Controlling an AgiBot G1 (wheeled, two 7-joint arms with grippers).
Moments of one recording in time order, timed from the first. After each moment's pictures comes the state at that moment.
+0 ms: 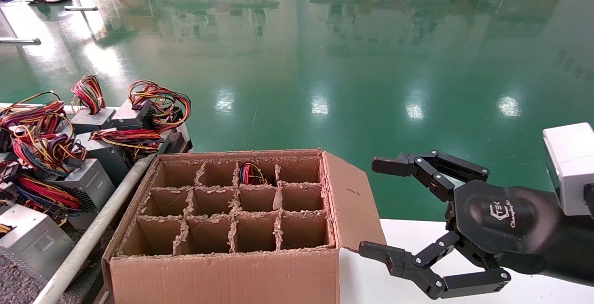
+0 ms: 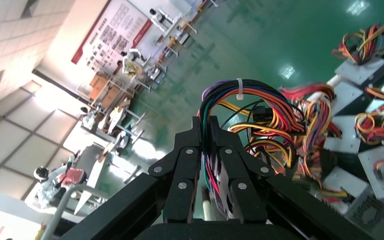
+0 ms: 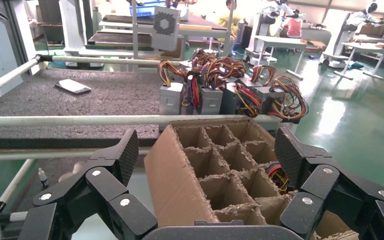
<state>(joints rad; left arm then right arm) -2.47 0.21 0.83 -0.38 1.46 1.41 0.39 1.07 -0.56 -0.38 1.22 -0.63 -1.42 0.12</state>
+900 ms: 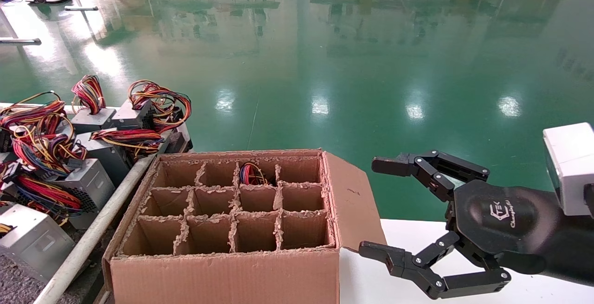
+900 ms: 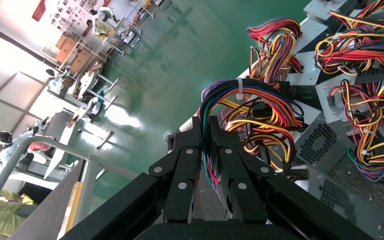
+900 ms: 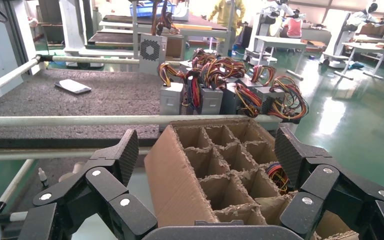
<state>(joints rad) -2.56 0.20 0.88 -0.14 1.62 1.46 0.54 1.07 -0.56 -0.38 1.22 -0.63 -1.42 0.12</state>
